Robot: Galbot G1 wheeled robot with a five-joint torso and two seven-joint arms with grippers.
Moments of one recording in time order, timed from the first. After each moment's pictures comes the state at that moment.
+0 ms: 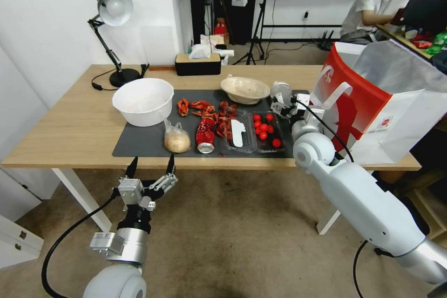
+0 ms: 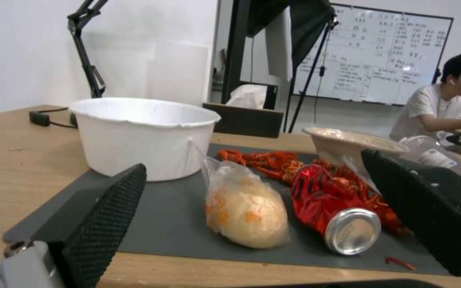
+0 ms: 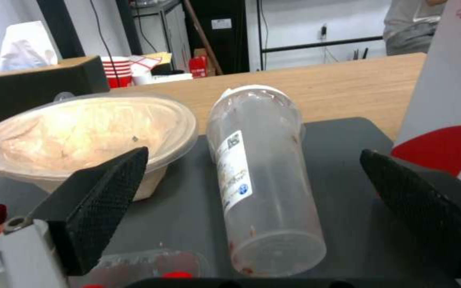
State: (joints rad) left arm 1.69 -1.42 -0.48 -2.22 -0.29 -0.14 -0.04; right arm -0.58 0.99 -0.11 1.61 0.90 -0.19 0.62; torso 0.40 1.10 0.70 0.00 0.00
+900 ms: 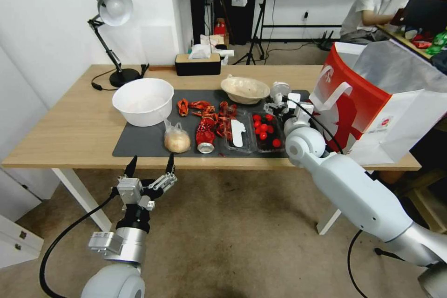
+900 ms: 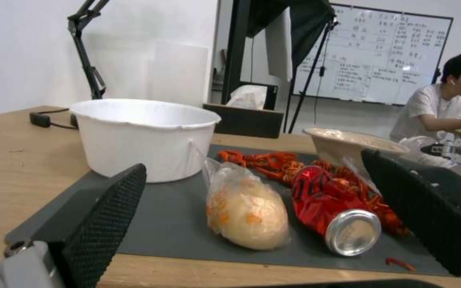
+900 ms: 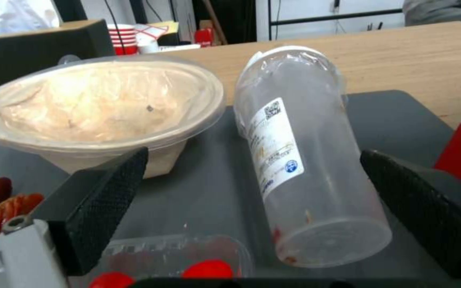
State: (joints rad) left arm 1.69 -1.42 -0.49 -2.22 -0.29 -0.13 -0.04; right arm -0.49 1.01 -0.21 1.53 0.98 -0.23 0.64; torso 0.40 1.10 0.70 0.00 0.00
